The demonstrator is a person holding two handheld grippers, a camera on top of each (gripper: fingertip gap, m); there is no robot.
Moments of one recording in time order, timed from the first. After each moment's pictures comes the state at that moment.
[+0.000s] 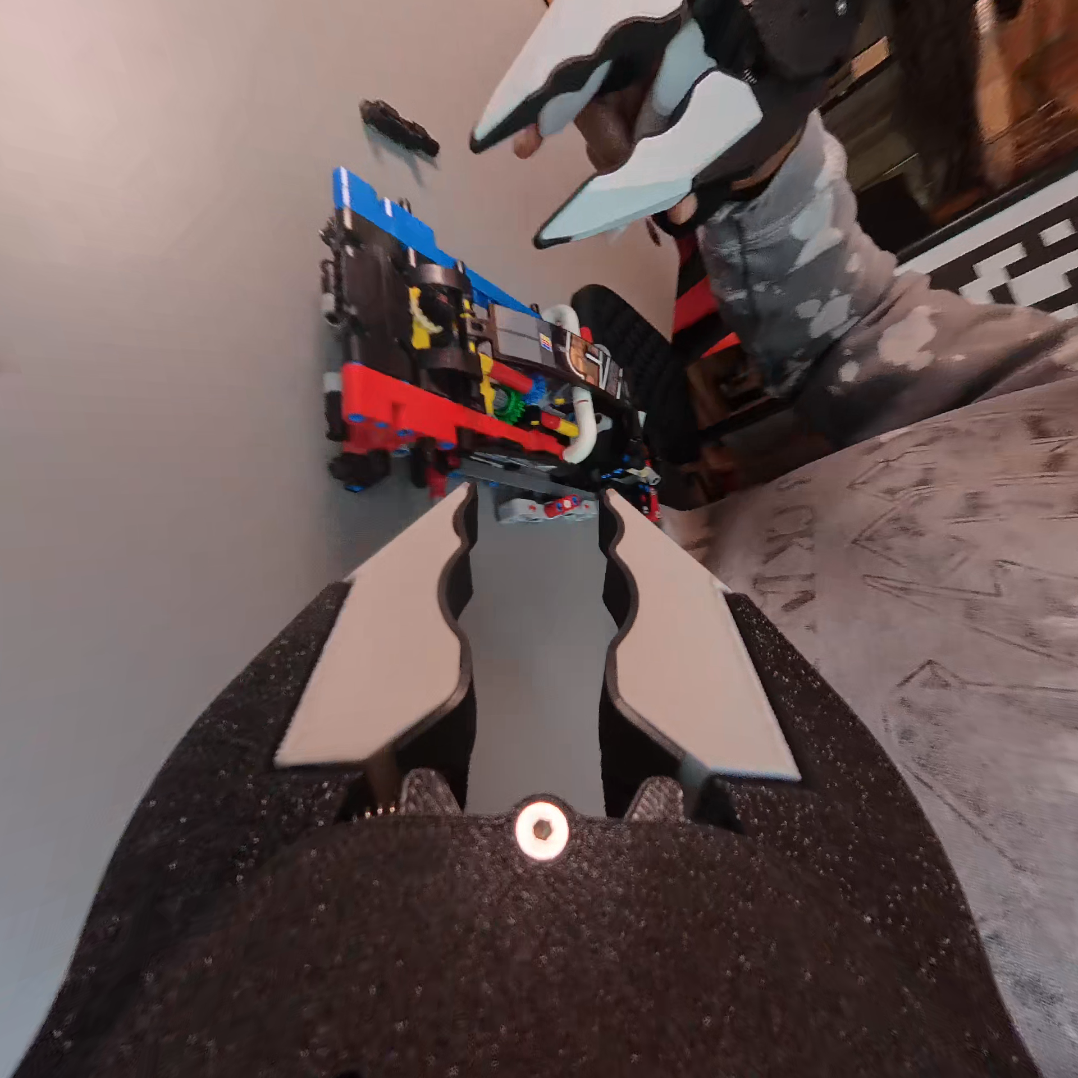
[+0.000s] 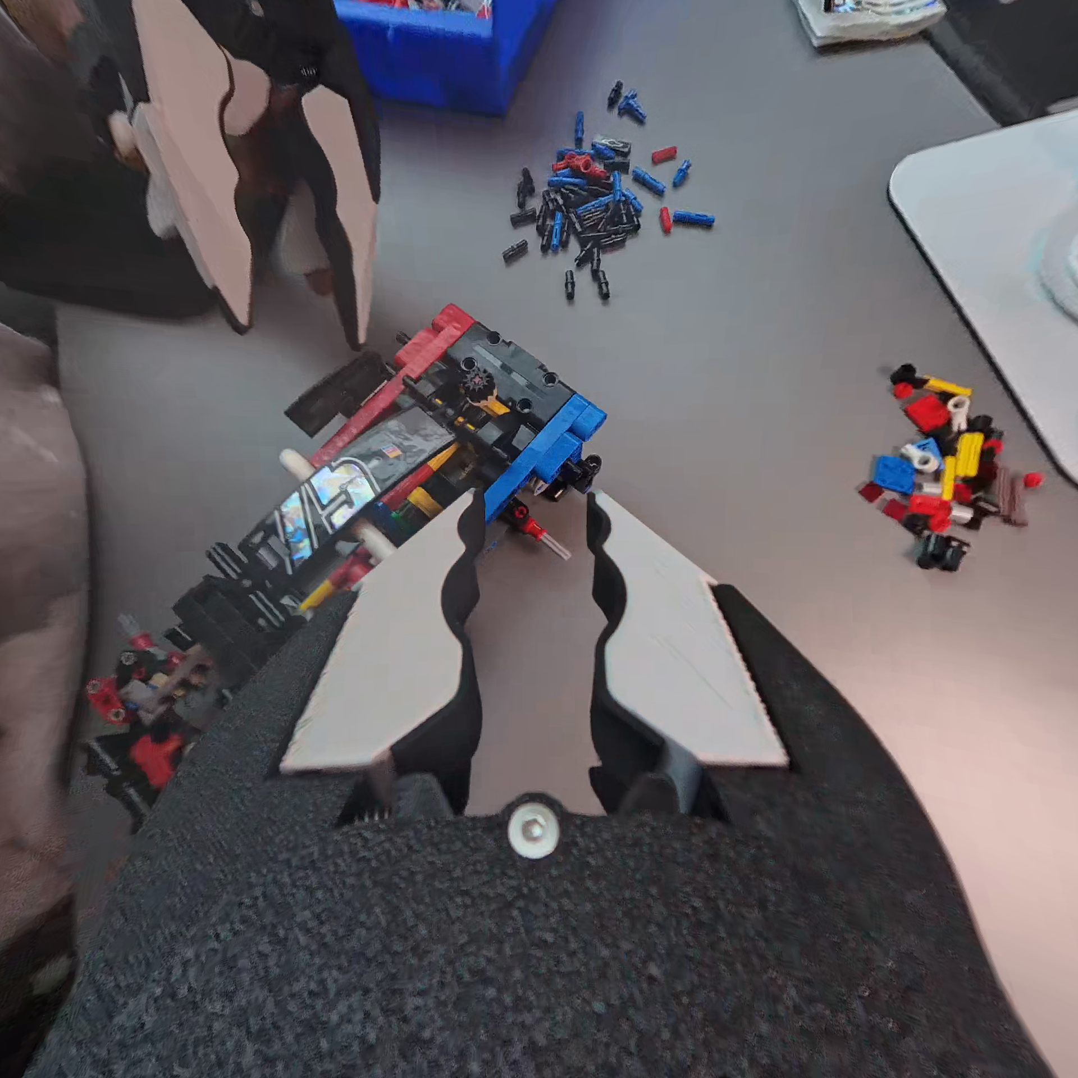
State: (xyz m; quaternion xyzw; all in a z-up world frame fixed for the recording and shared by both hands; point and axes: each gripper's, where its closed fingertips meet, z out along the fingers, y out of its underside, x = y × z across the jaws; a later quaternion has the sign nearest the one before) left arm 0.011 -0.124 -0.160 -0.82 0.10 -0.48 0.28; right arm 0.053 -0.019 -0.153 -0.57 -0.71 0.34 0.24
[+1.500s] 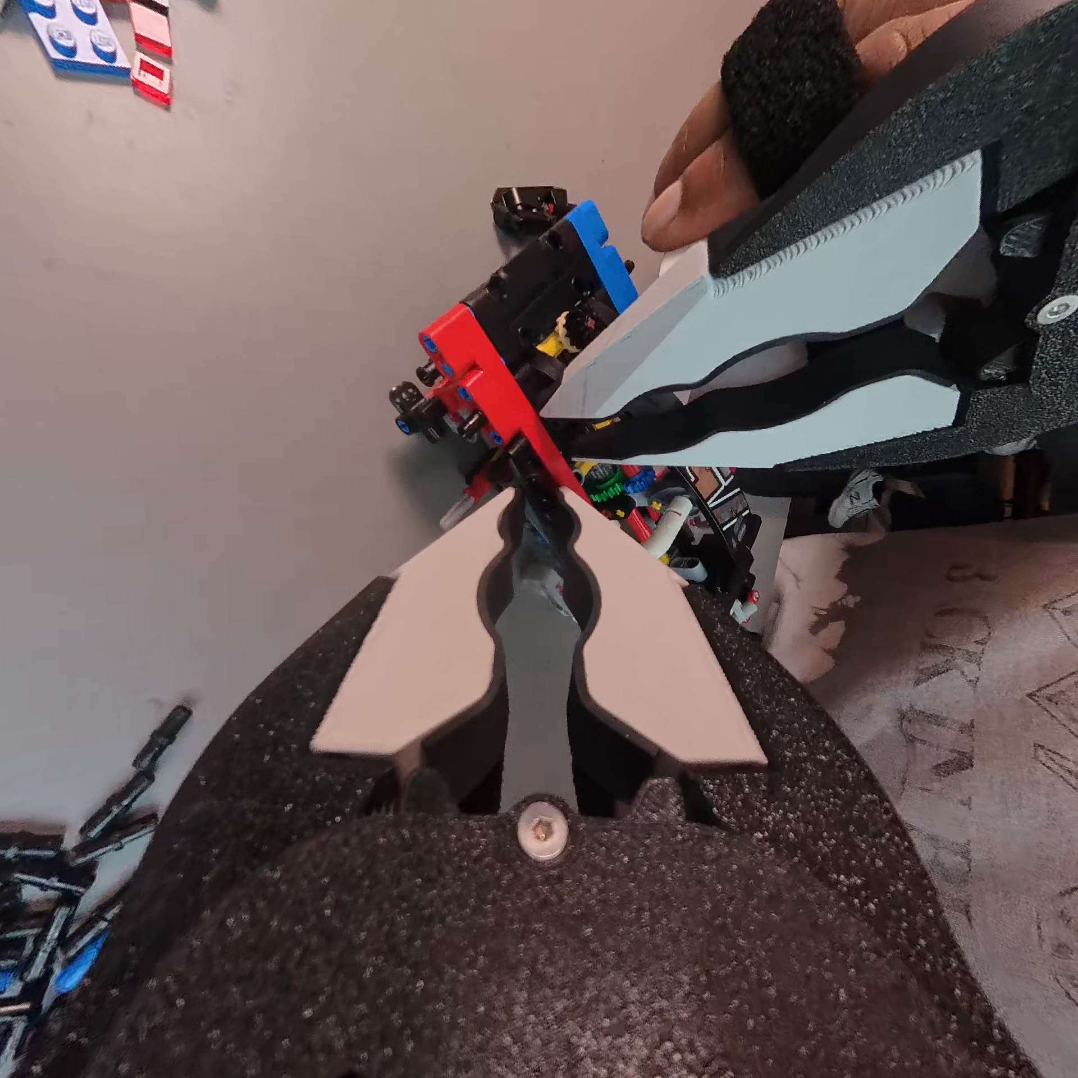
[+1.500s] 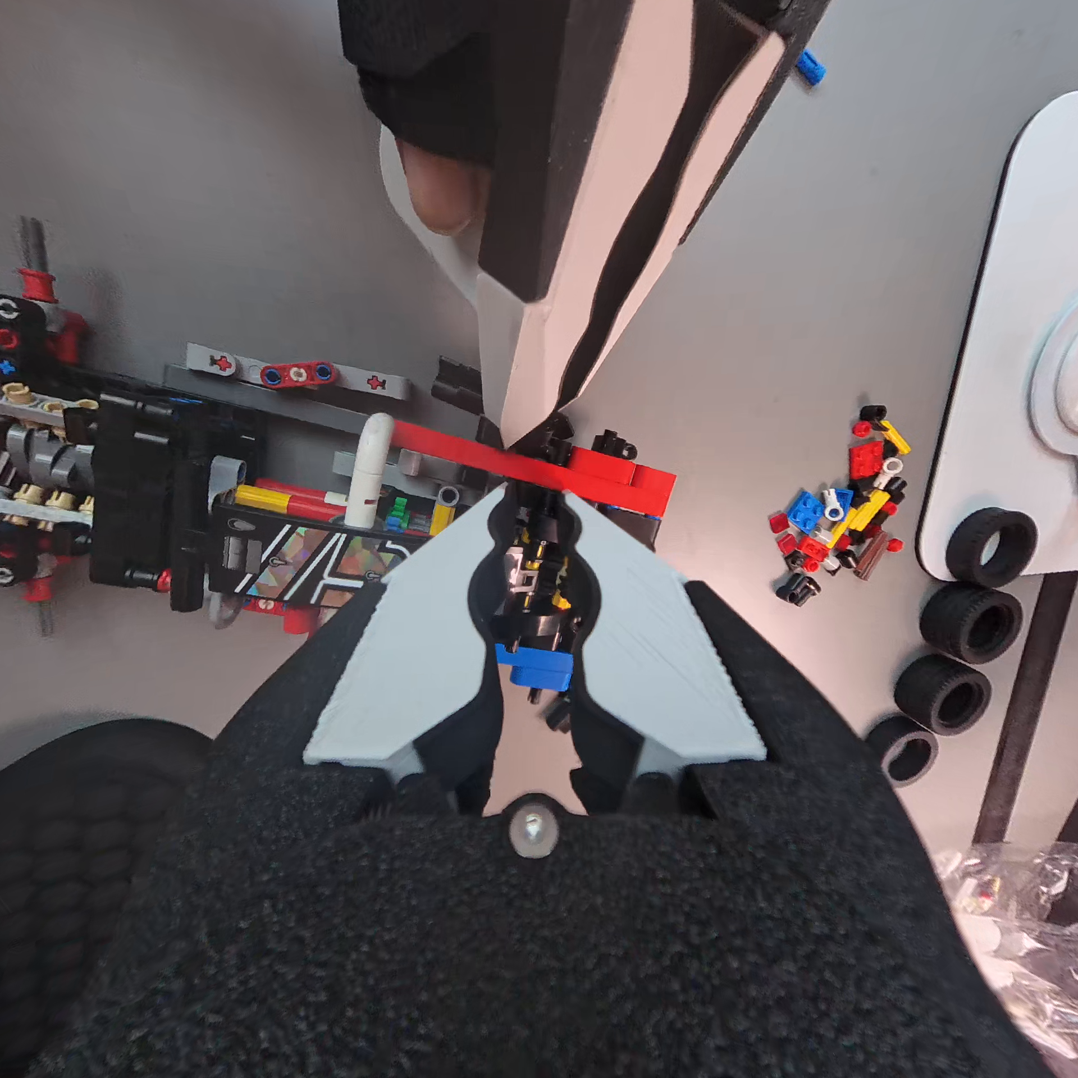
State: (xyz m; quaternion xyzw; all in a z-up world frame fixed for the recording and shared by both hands) left arm 0.024 -0.016 -0.183 -0.89 0.17 -0.38 0.18; right arm 0.032 -0.002 -0.180 -0.49 -0.85 0.08 0.16
